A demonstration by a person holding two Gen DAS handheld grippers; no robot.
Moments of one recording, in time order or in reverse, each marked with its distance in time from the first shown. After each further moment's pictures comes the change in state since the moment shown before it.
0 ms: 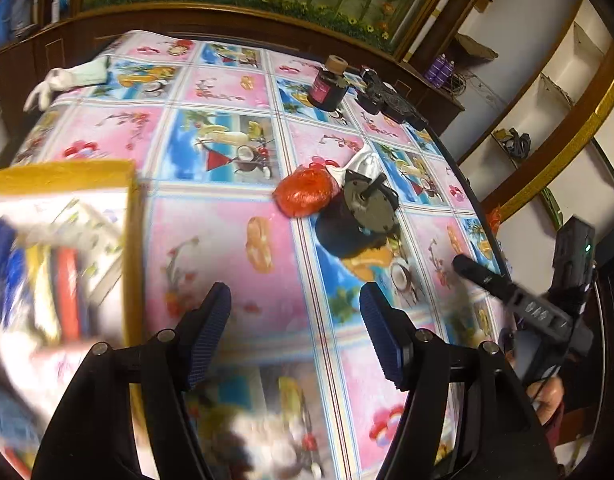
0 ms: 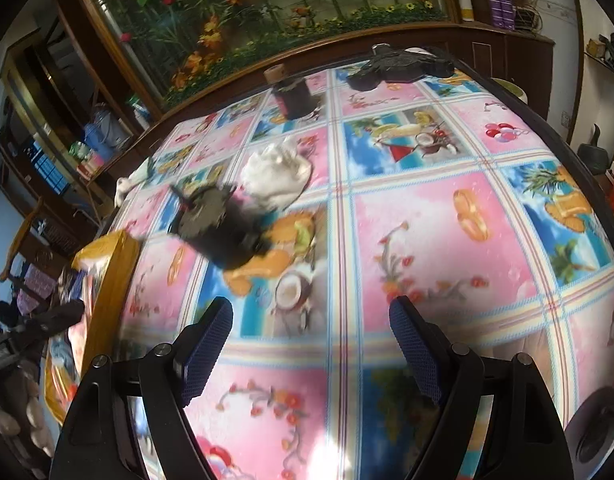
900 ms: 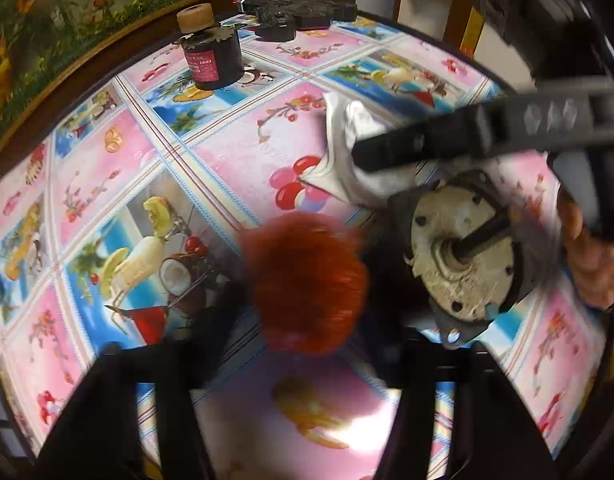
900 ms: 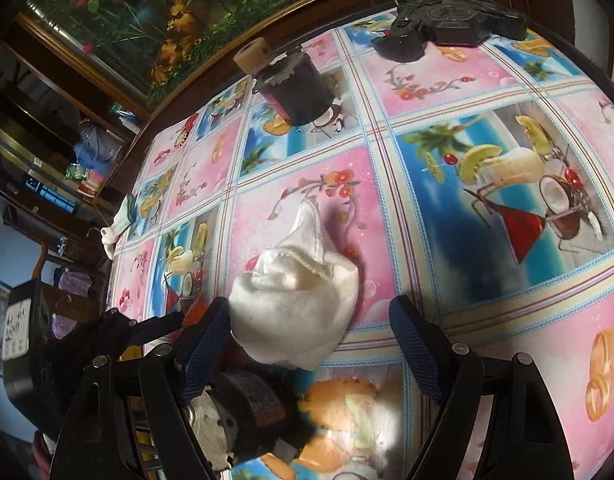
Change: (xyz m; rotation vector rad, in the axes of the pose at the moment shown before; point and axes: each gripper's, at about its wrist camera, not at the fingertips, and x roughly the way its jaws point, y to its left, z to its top) left arm 0.119 -0.031 0.072 0.638 0.203 0.011; right arm 0.165 0.016 0.118 0.126 0.168 0.095
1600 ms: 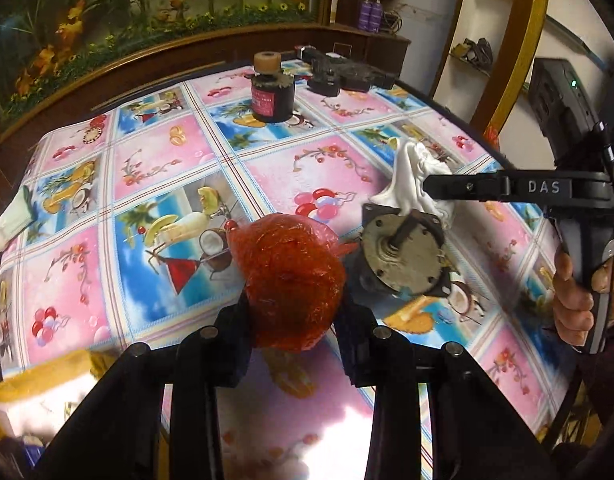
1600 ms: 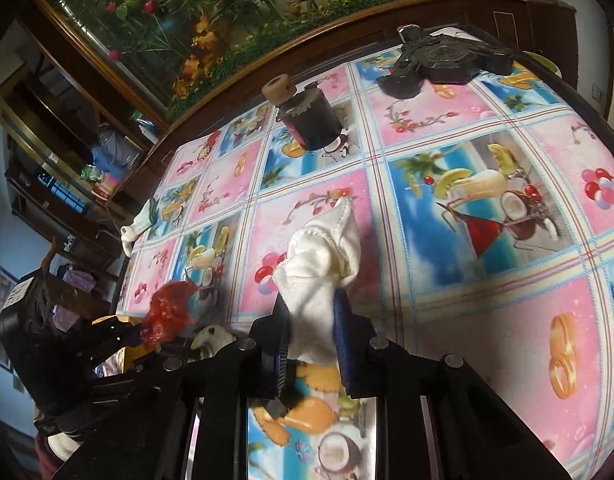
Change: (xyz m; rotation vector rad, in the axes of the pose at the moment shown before) left arm -0.061 -0.007 -0.034 -0.219 -0.181 0.059; right arm -0.060 -0.006 -0.032 -0.059 -0.100 0.018
